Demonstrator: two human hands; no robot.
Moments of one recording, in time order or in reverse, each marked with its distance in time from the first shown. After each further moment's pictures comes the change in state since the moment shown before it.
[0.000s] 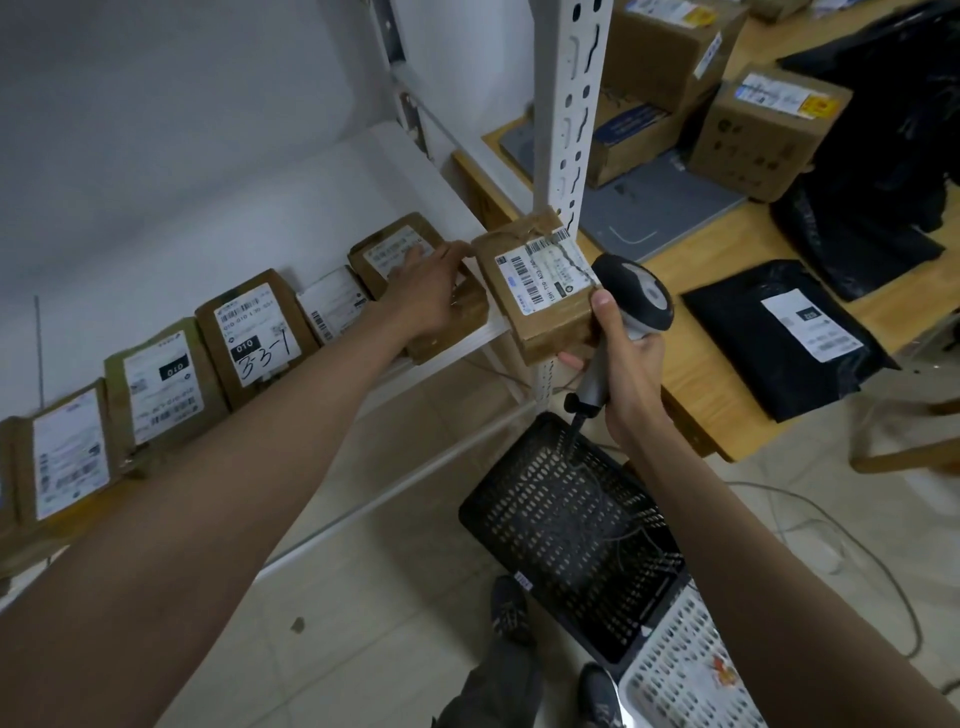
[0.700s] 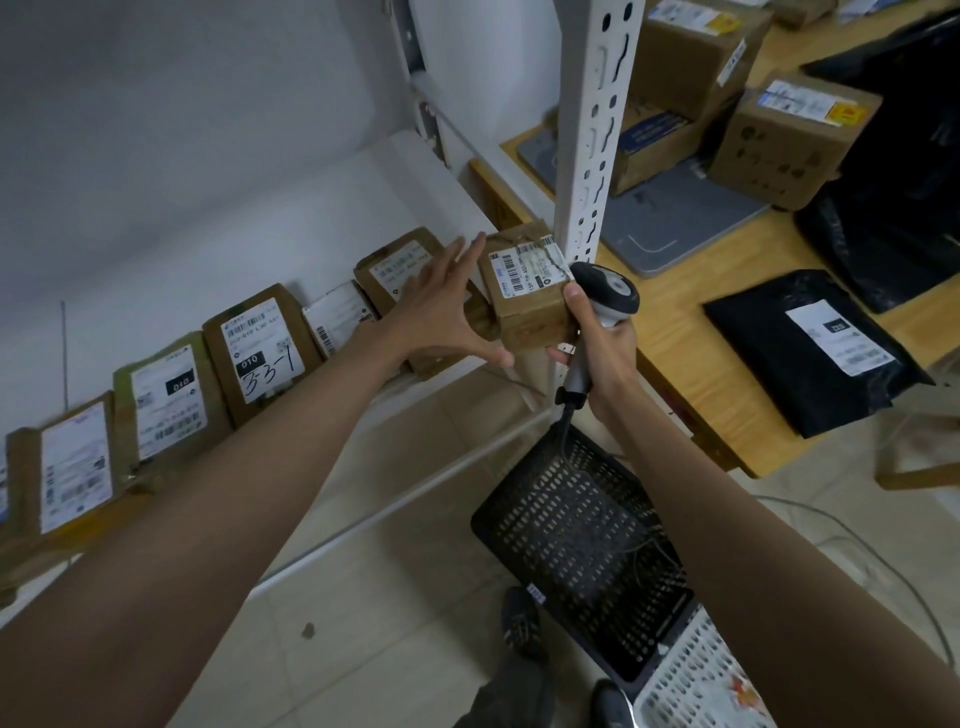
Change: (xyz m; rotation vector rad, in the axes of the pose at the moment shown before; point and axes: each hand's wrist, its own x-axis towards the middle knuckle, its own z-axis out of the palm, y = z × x) left_hand -0.010 -0.013 -0.001 -0.076 -0.098 0.036; right_hand 0.034 0.019 0.036 -0.066 -0.010 0.116
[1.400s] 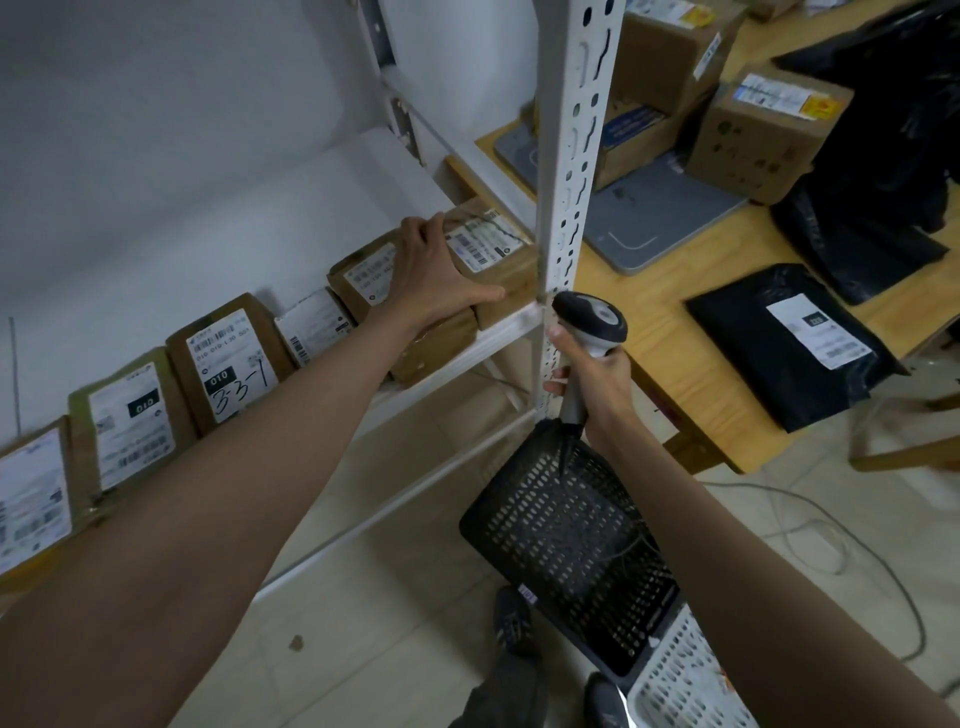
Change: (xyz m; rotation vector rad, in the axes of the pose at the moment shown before) left_hand 0.051 0.007 -0.002 -0.223 0.298 -0.171; right_hand -0.001 0.020 -0.021 -0.066 0.032 0.074
